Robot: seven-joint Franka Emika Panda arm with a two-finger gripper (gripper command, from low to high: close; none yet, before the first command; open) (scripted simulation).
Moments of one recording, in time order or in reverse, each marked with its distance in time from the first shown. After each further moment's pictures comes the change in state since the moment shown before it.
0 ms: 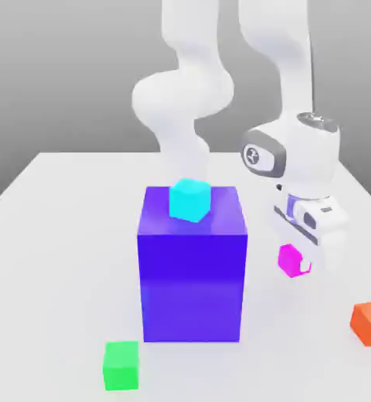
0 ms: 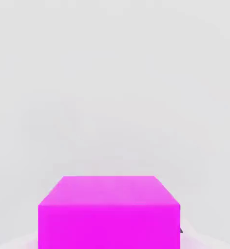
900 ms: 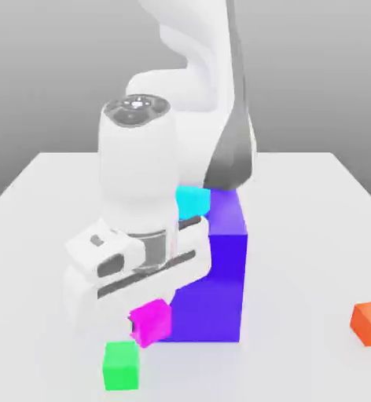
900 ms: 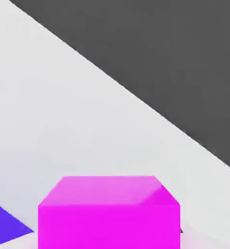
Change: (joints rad) arm -0.547 0.131 -0.443 0.464 0.052 -0.338 0.459
